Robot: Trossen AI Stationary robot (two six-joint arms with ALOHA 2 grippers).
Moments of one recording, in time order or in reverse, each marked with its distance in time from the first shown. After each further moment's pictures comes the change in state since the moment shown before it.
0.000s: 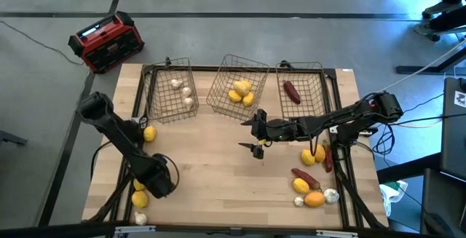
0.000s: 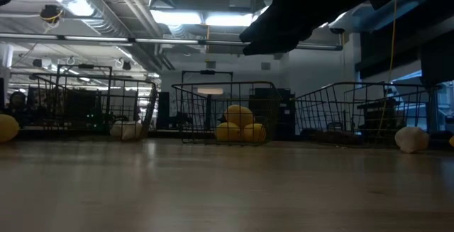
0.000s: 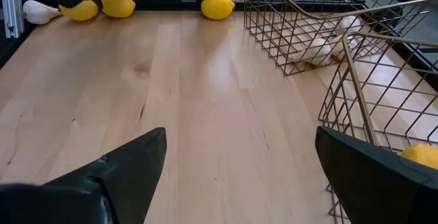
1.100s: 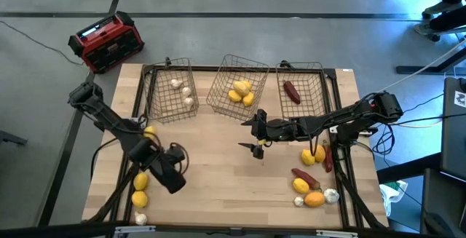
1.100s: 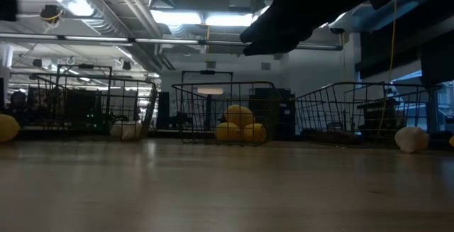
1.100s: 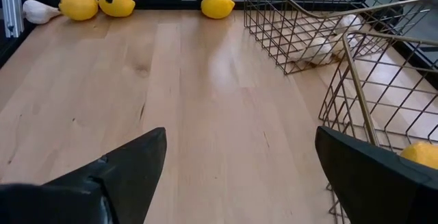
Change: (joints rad) left arm 0.135 -0.214 0.096 0.217 -0.467 0.295; right arm 0.000 0.000 0.000 -0.003 0.000 0.003
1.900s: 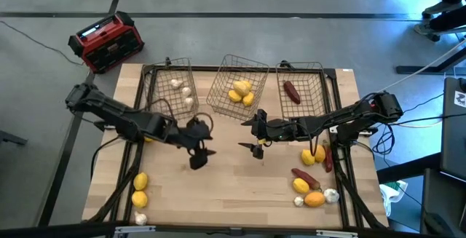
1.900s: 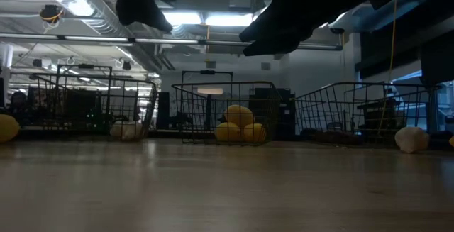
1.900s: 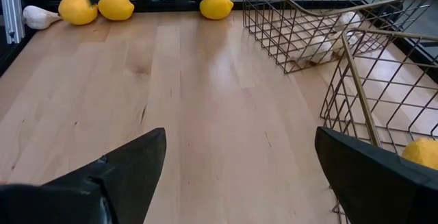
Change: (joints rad) left arm 0.366 -0.030 0.001 0.411 -0.183 0.820; right arm 0.000 0.000 0.000 0.000 0.000 0.026
